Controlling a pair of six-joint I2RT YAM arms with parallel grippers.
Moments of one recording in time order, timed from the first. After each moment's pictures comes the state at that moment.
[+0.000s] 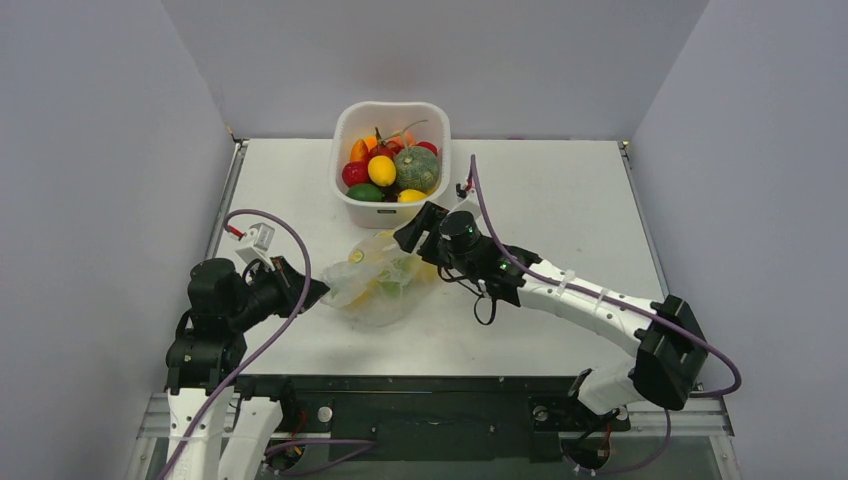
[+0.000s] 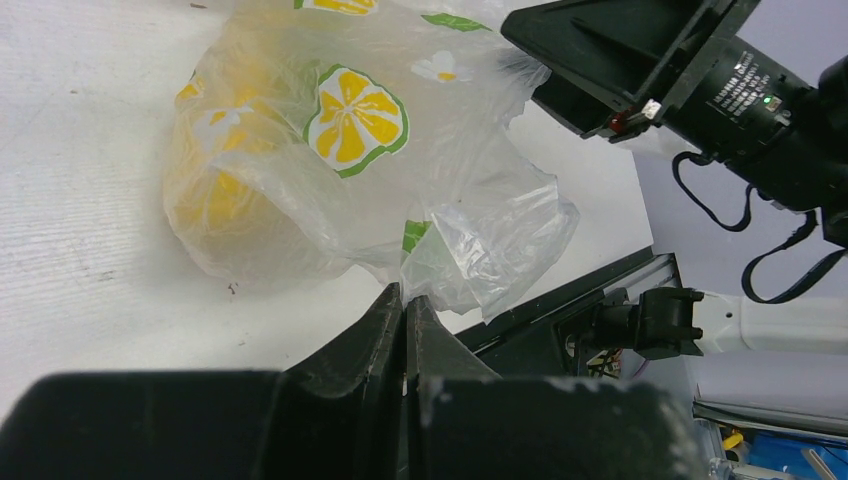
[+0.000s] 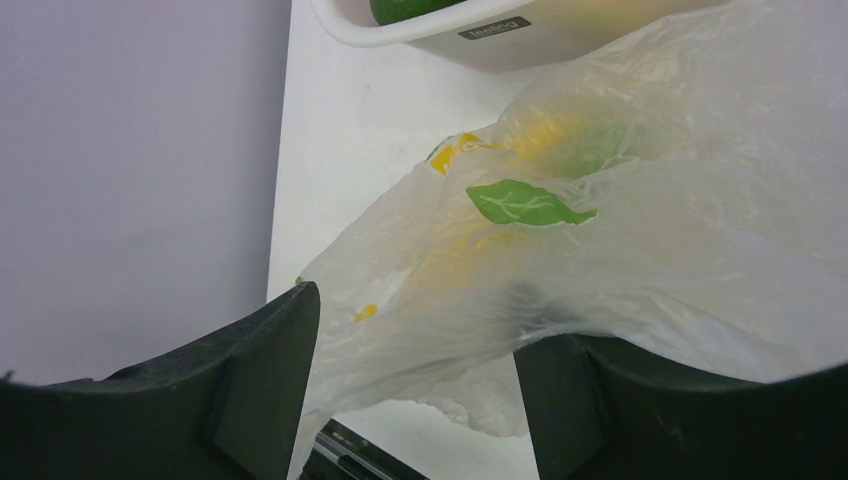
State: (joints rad) left arm -0.05 0.54 0.86 -0.80 0.55 -0.49; right arm 0.90 1.45 1.08 -0.10 0.25 1.02
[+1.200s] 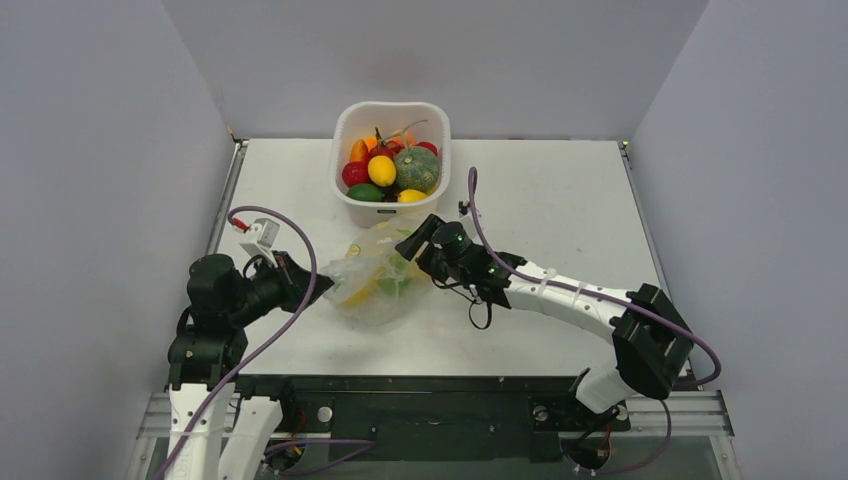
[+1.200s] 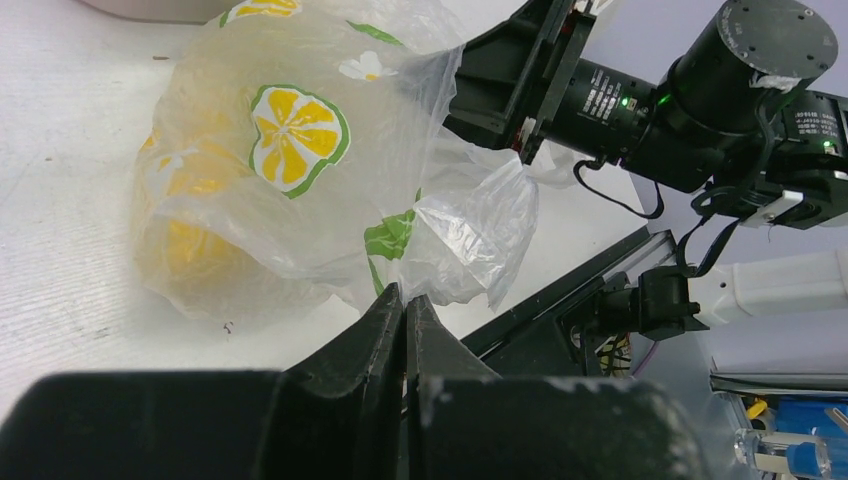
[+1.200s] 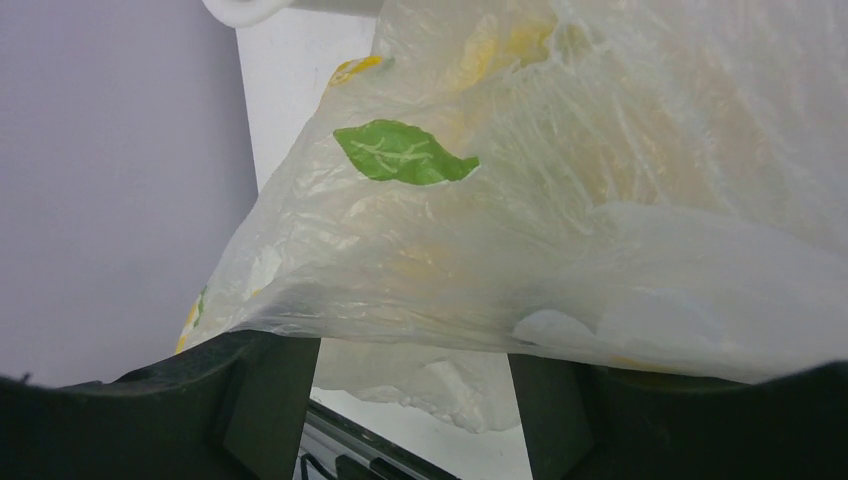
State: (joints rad) left arm -0.05 0.56 0.85 -0.71 0.63 -0.44; right arm 0.90 1.50 1.01 -0.09 0.24 1.21
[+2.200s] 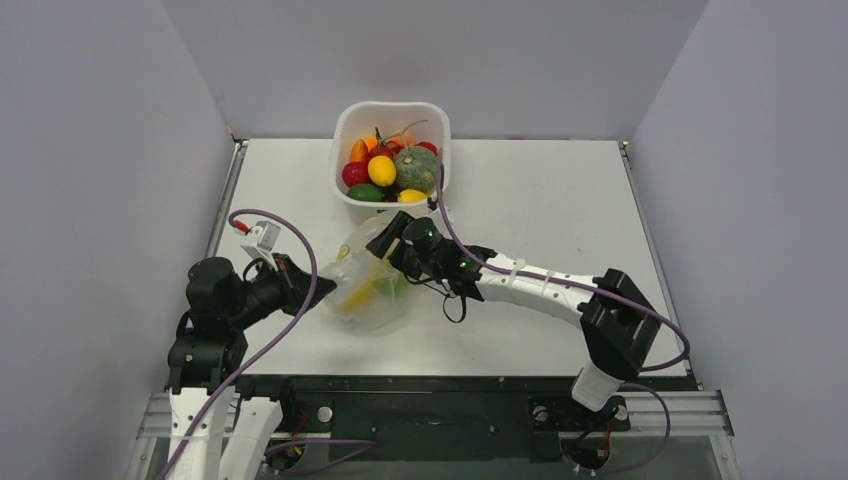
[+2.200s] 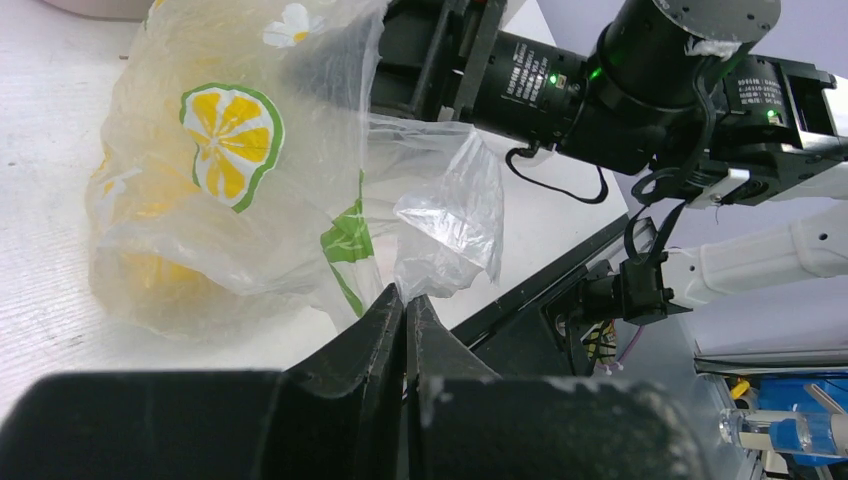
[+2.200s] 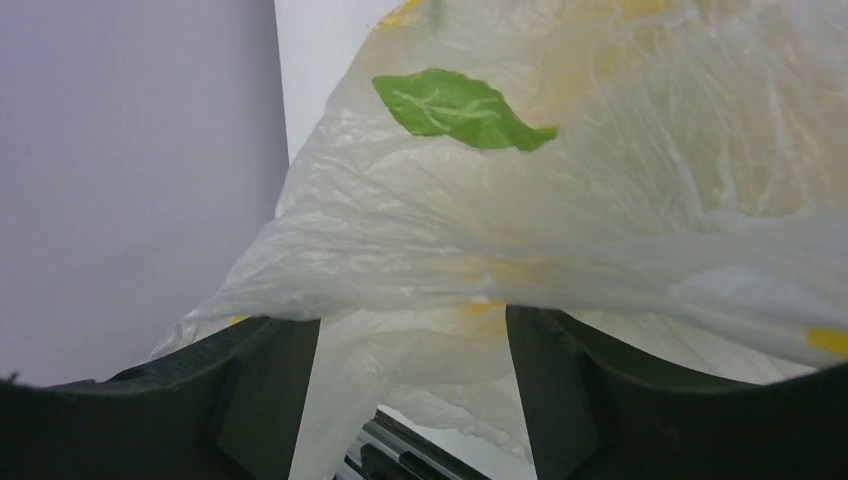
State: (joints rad) left arm -0.05 0.54 0.84 -0.70 0.67 -0.45; right arm 0.95 1.65 1.16 -0.06 0.22 1.22
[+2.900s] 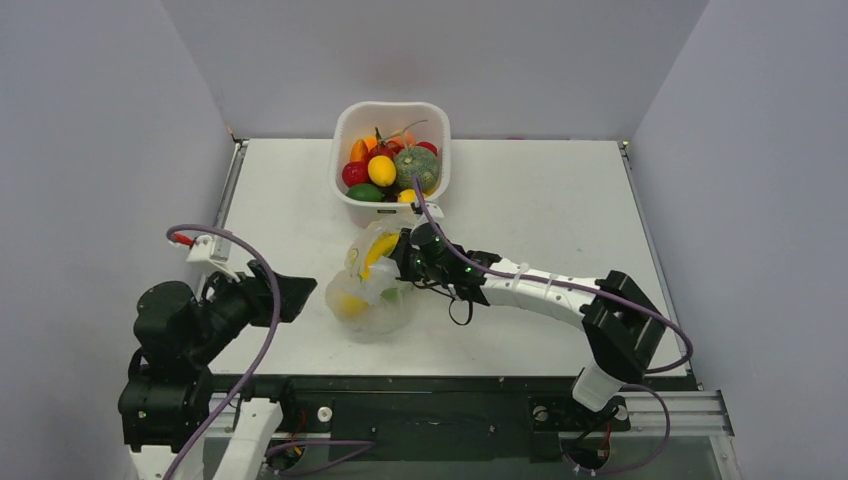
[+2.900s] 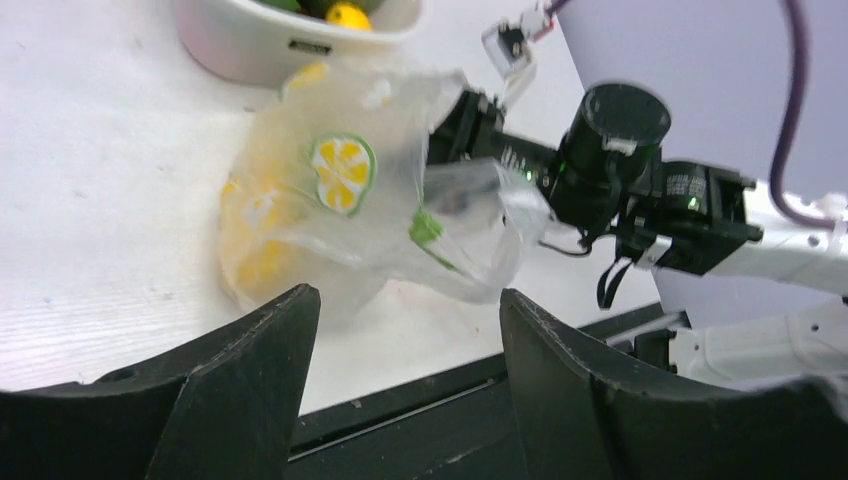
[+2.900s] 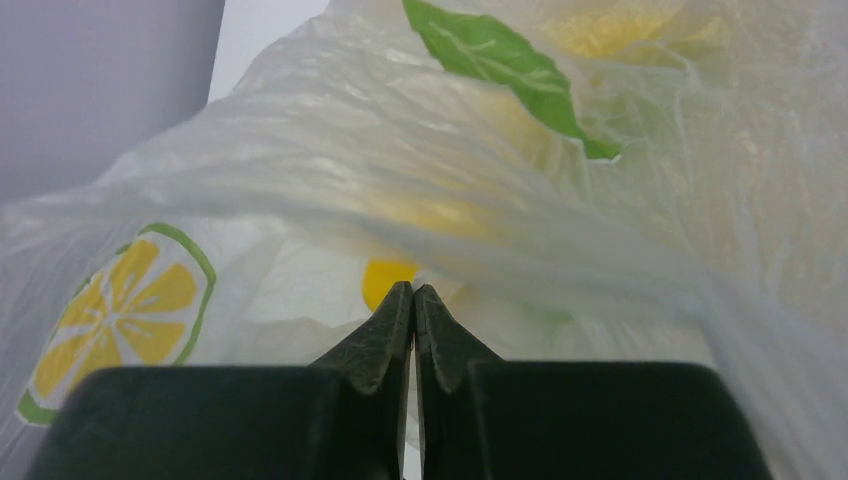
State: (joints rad) left arm -0.05 0.49 1.11 -0.96 0.45 -0.49; right arm 0.94 1.67 1.14 -0.01 0.11 0.87
